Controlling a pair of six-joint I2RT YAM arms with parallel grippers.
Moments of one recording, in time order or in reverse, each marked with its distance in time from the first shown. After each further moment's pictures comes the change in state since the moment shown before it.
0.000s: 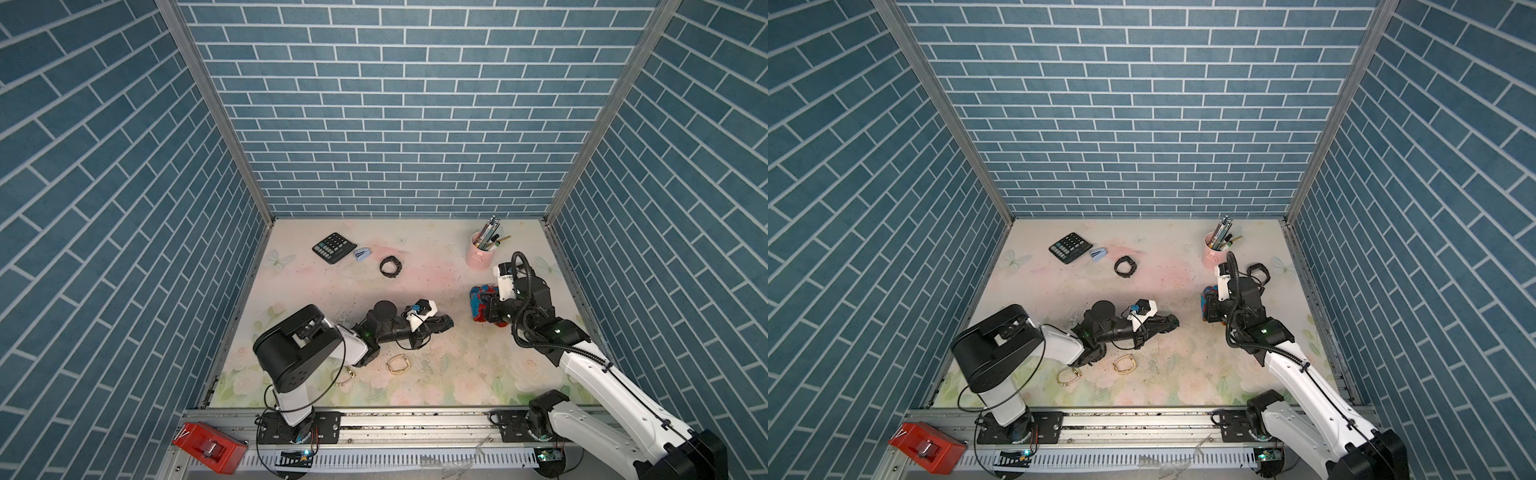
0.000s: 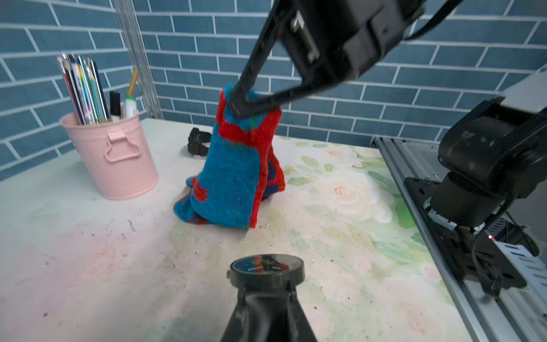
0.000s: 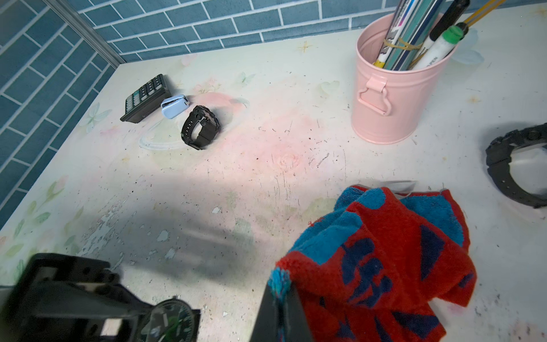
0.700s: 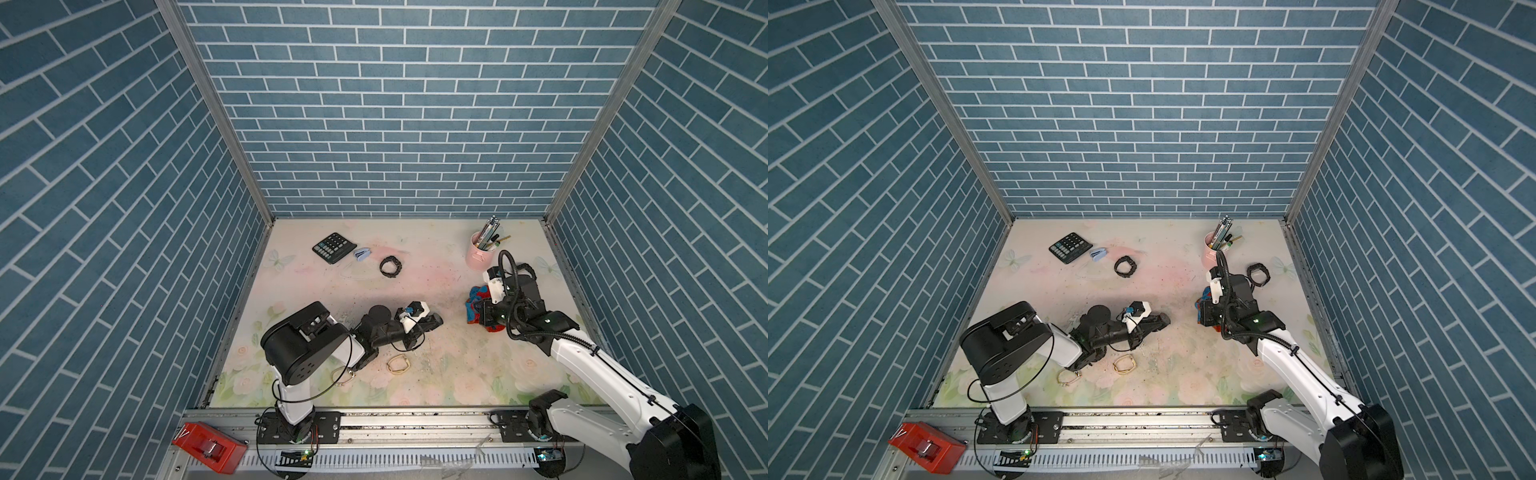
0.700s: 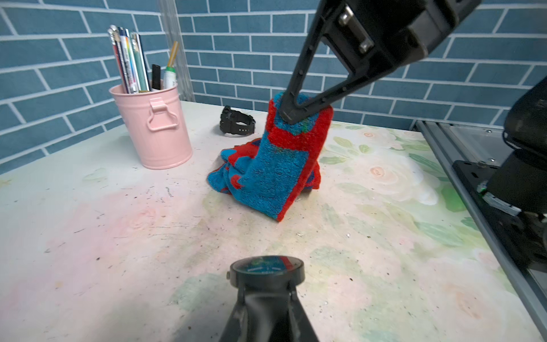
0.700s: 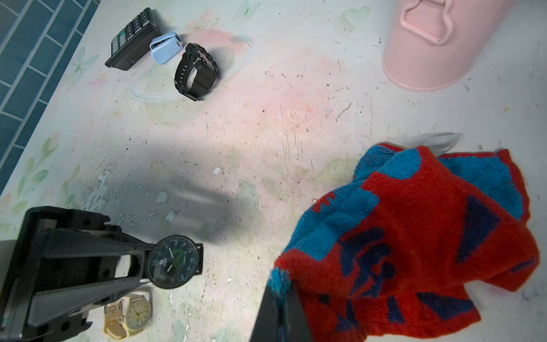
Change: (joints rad) left arm 0.029 -0.010 -0.068 0.035 -0.128 0.035; right arm 0.000 0.115 0.018 -0.055 -0.087 -0.014
